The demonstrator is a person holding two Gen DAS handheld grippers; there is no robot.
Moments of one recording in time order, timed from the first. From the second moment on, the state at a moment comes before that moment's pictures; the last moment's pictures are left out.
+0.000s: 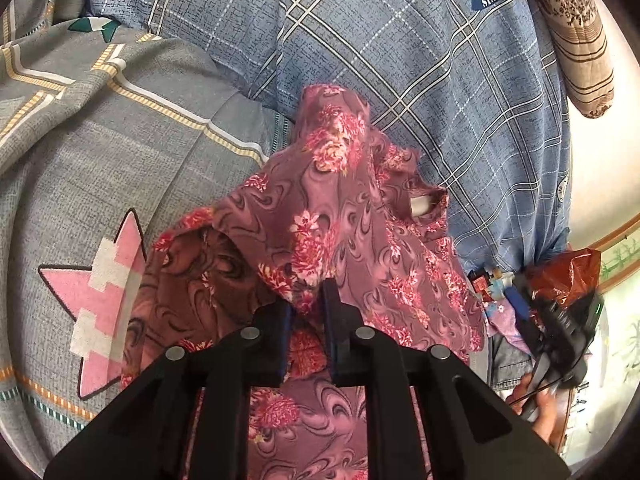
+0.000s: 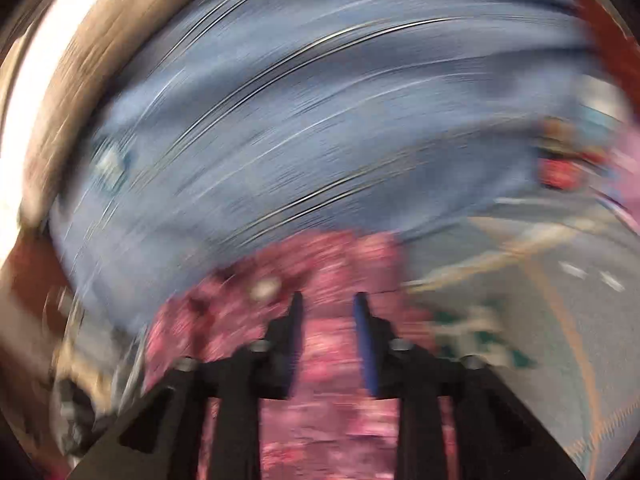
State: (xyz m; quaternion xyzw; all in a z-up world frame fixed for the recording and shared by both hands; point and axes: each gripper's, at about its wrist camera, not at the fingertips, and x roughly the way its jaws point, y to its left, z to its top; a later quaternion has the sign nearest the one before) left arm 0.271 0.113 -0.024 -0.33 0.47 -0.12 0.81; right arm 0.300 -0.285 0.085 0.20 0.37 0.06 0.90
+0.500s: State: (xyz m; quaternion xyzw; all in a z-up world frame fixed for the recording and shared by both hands) left arm 0.280 0.118 -0.023 -0.32 0.47 -0.15 0.81; right arm 0.445 -0.122 -0.008 0.00 0.59 0.22 0.77
